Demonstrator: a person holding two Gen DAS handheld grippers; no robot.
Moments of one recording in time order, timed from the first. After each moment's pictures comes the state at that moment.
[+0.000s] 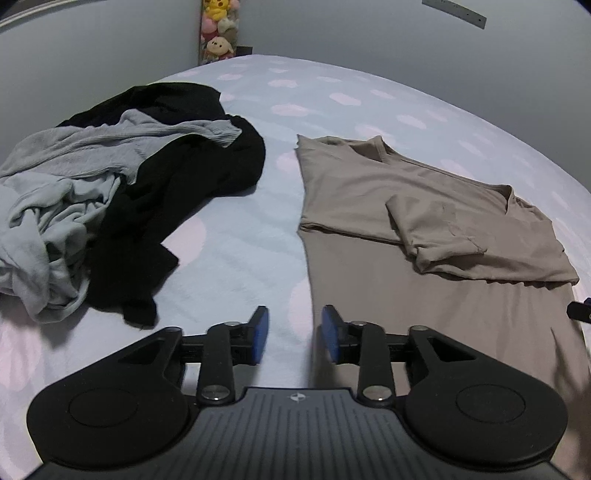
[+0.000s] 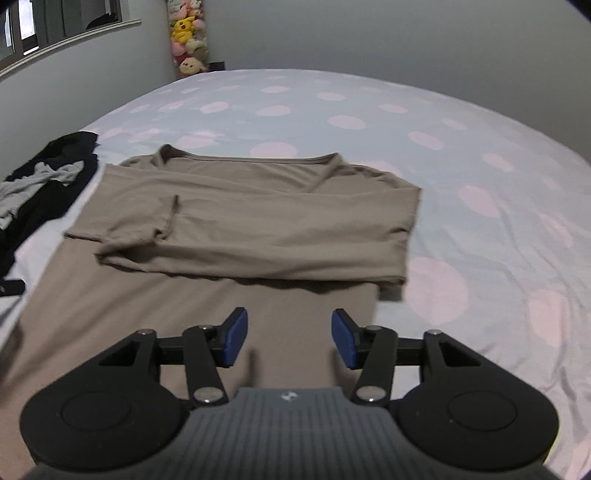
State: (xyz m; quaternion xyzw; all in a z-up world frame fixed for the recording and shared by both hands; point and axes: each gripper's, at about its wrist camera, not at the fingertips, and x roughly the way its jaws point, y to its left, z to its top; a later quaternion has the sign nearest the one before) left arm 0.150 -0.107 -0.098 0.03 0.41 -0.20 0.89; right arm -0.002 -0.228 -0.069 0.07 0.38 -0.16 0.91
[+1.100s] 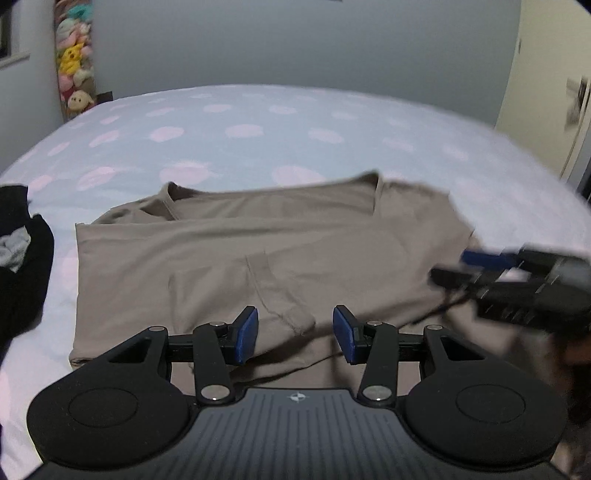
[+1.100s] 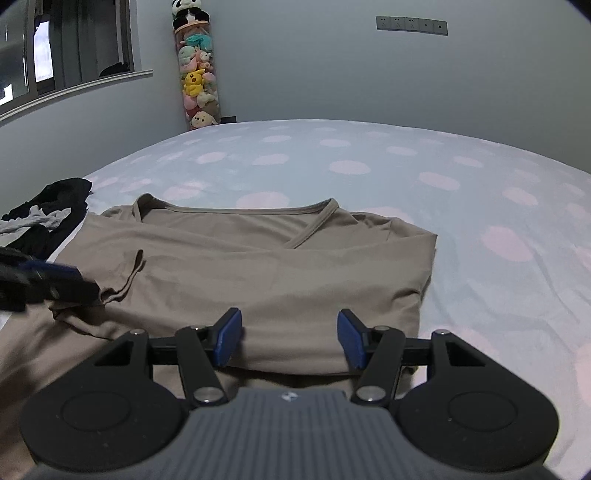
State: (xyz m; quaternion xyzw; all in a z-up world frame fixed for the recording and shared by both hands) left arm 0.166 -0.271 -0.100 0.14 0.36 -0.36 0.85; right arm 0.039 -0.279 -0.101 0.09 0.28 -0.13 0.95
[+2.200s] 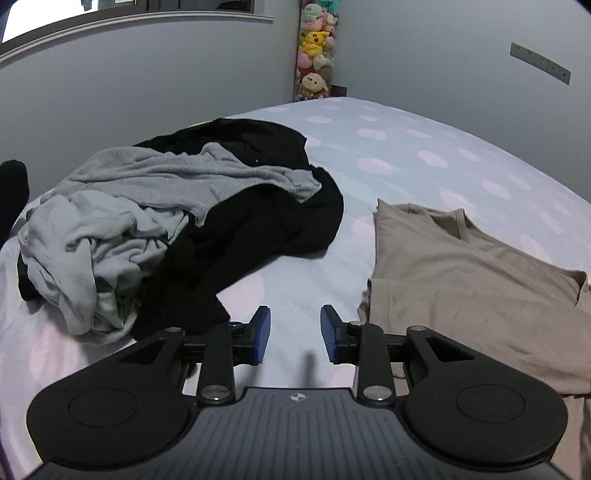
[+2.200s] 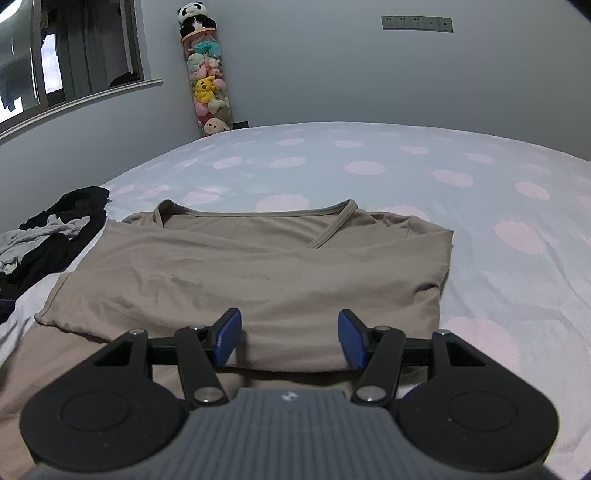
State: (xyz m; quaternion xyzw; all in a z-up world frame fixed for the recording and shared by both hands) left arm 0.176 -0.115 -0.078 -0.01 0.36 -0.04 0.93; right arm 0.033 -0.269 -0.098 0.11 0.27 -0.11 0.95
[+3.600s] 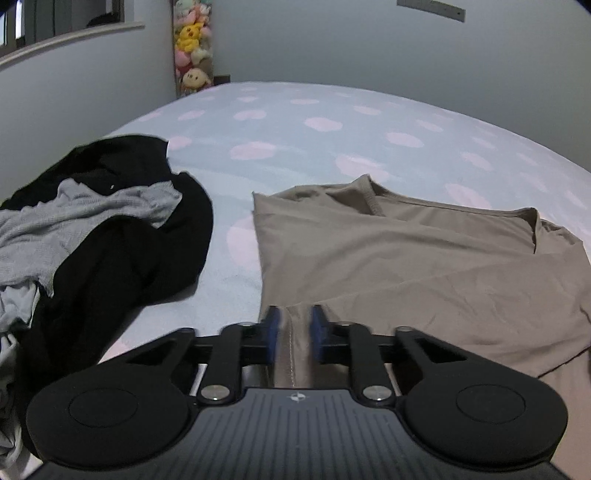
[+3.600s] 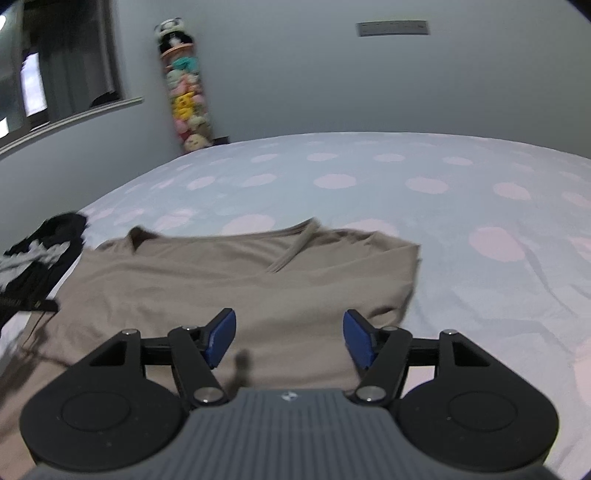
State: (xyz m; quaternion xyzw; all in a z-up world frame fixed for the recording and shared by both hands) left arm 0.224 -0.181 -0.108 0.08 0.36 -0.21 0.91; right arm 0.037 -0.308 -0.091 0.13 0.25 -0.15 0.95
